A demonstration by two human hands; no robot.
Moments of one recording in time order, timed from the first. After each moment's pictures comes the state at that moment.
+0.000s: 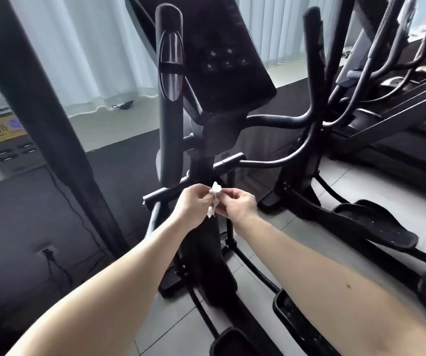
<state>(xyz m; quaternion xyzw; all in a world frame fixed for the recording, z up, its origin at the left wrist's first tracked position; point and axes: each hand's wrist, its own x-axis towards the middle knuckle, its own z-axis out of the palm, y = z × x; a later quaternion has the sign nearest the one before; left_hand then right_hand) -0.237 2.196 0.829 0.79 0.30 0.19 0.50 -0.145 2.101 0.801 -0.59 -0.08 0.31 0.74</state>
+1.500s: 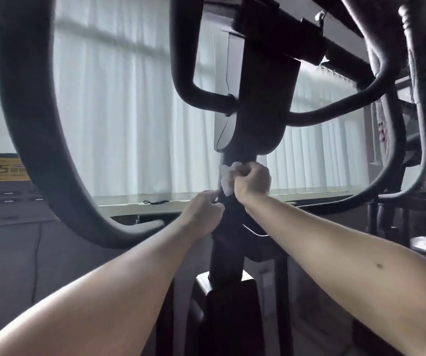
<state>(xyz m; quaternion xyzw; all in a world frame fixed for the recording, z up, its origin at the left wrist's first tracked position) -0.129 2.364 0.630 0.86 0.19 0.40 0.27 -0.014 2.304 0.668 -0.58 -0.35 -0.14 0.72</state>
